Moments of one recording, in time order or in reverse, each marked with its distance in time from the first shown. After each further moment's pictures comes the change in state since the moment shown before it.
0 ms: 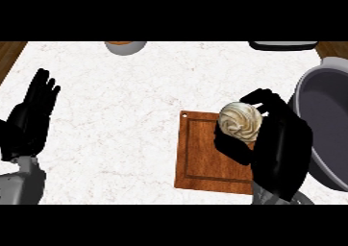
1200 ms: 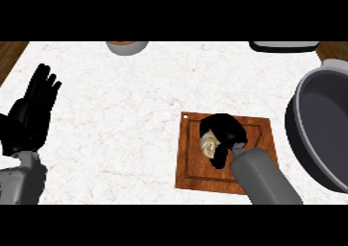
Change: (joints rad) left arm -0.034 0.007 -0.002 0.017 -0.002 0.008 0.005; right arm -0.128 0.022 -0.139 0.890 -0.405 0.377 -0.858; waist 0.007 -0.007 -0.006
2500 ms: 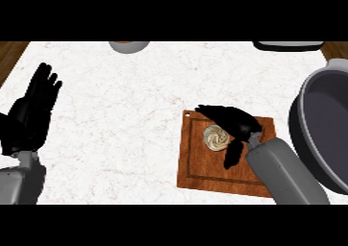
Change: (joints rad) left arm 0.001 0.024 -0.027 -0.010 0.027 0.013 0.015; right arm -0.046 -0.150 0.061 -0.130 -0.183 0.236 -0.127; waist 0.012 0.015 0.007
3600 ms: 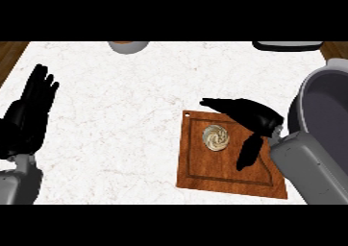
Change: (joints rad) left arm 0.025 0.040 -0.040 -0.026 0.036 0.051 -0.009; right arm -0.033 -0.182 0.058 -0.194 -0.352 0.060 0.061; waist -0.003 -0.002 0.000
